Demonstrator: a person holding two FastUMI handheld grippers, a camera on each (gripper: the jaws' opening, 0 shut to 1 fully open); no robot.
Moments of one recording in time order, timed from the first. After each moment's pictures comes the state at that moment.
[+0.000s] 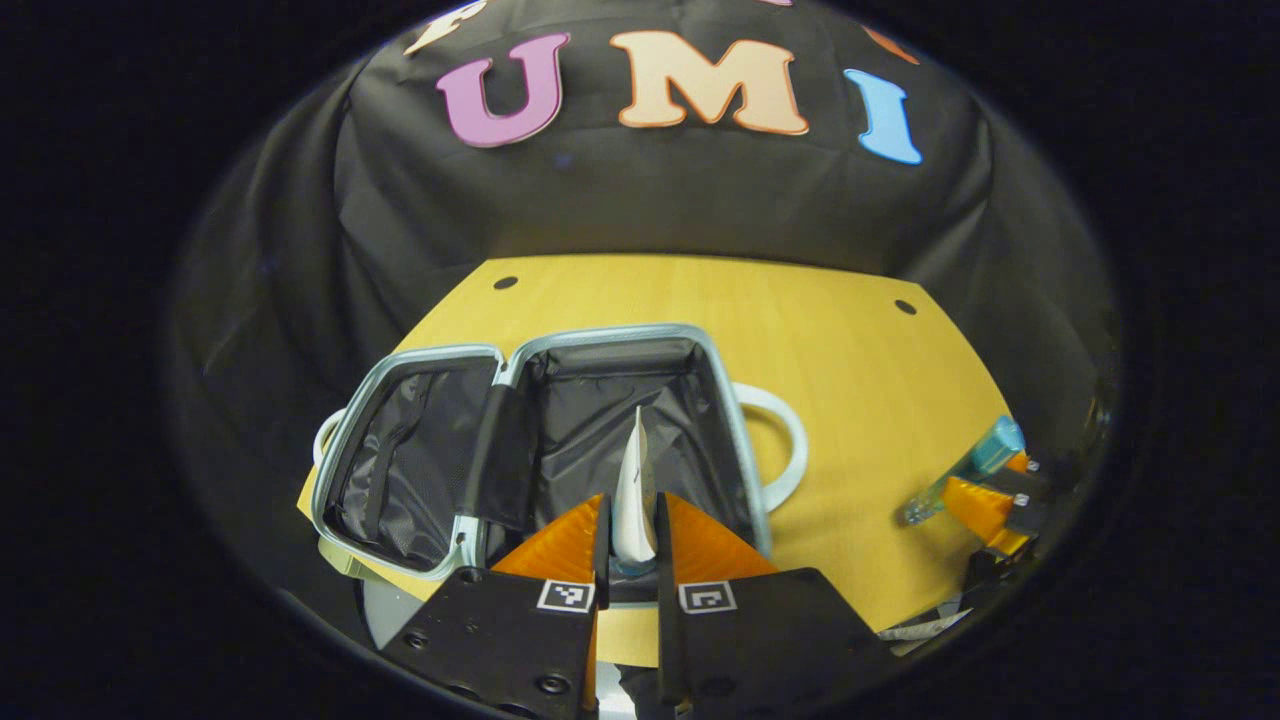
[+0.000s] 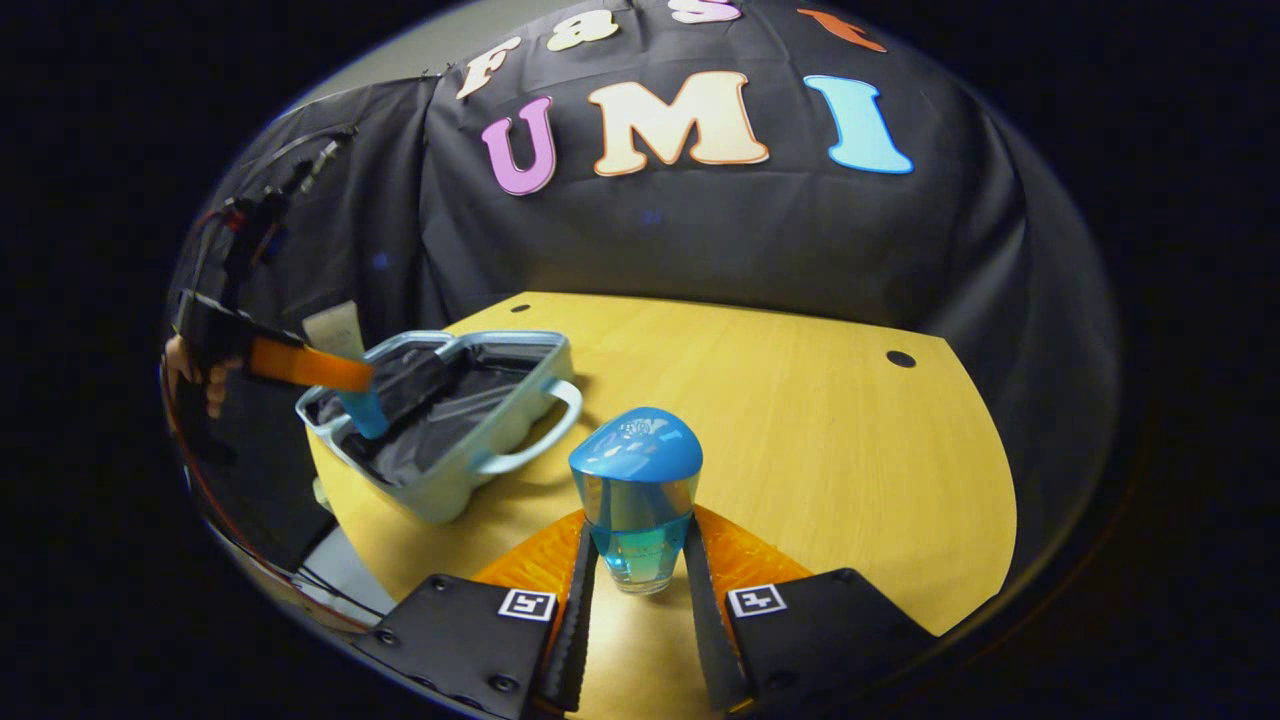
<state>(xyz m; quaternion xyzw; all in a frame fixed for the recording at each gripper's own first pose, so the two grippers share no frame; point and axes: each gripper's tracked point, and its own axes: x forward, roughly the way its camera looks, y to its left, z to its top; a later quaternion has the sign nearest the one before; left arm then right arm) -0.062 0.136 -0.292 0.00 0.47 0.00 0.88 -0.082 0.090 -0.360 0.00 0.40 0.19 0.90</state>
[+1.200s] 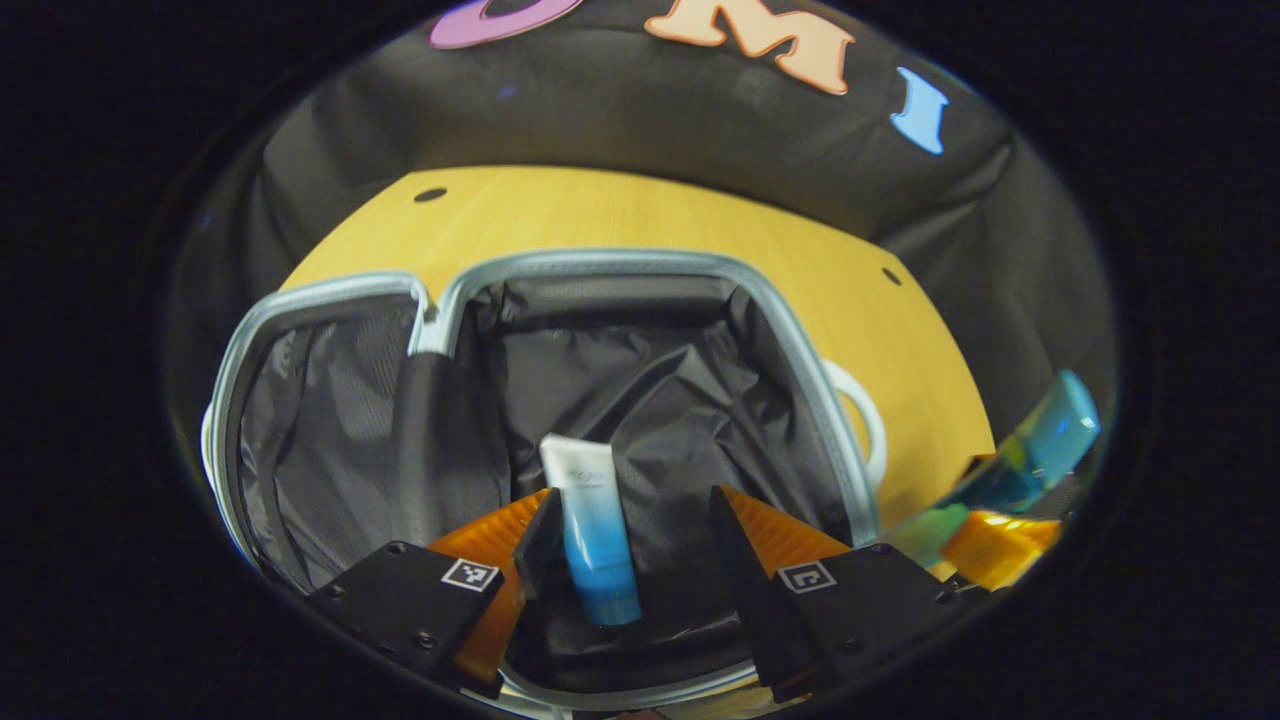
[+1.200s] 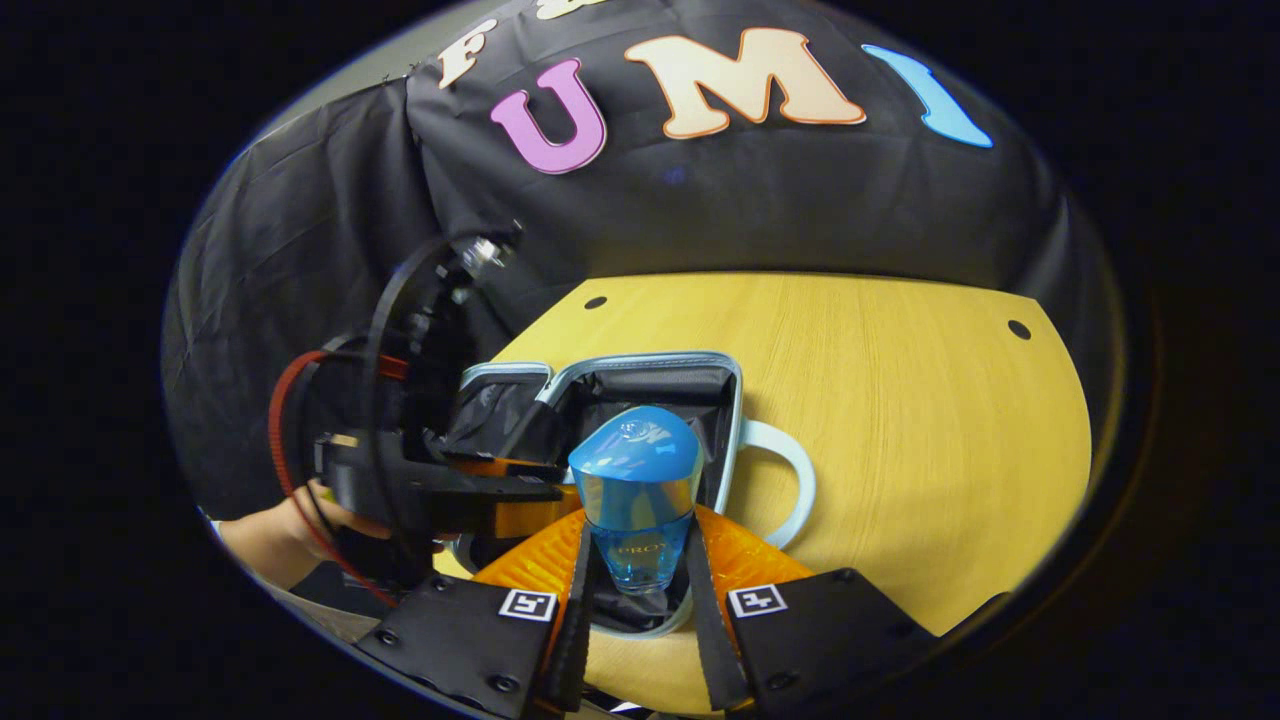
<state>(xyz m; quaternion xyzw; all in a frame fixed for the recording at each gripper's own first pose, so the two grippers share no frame) -0.006 0.165 -0.357 -0.09 0.51 -0.13 0.84 -0.058 0.288 -0.379 0.07 0.49 0.19 0.85</state>
